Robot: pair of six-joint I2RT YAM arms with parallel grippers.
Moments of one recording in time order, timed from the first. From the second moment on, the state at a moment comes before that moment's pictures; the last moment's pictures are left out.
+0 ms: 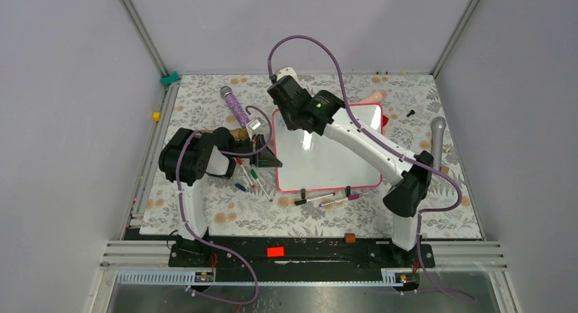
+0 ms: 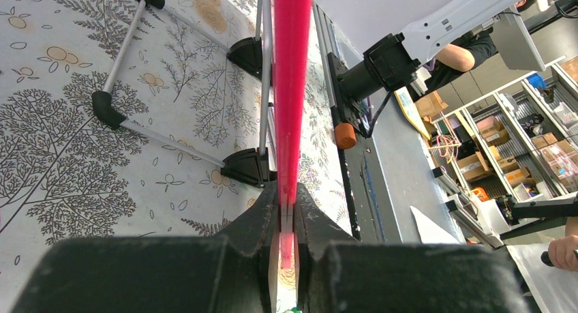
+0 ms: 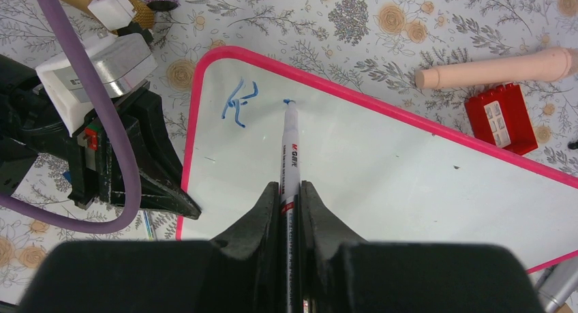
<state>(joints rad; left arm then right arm) -0.22 2.06 0.69 1.46 1.44 -0.89 0.90 1.89 2.03 -0.99 0.47 0.26</state>
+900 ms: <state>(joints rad) -0.22 2.06 0.69 1.46 1.44 -0.89 0.89 1.81 1.93 -0.94 0.44 0.25</state>
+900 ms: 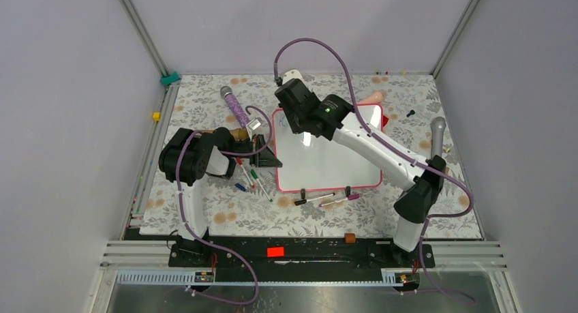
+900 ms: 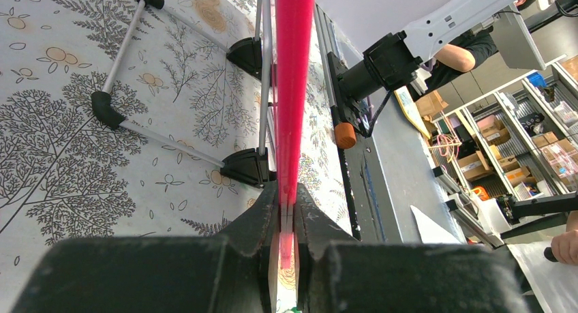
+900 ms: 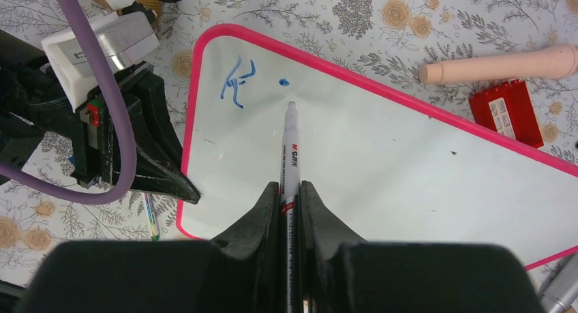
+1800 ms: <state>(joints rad) -0.22 2.06 0.69 1.46 1.44 -0.89 0.89 1.83 1.92 -0.92 0.42 0.24</state>
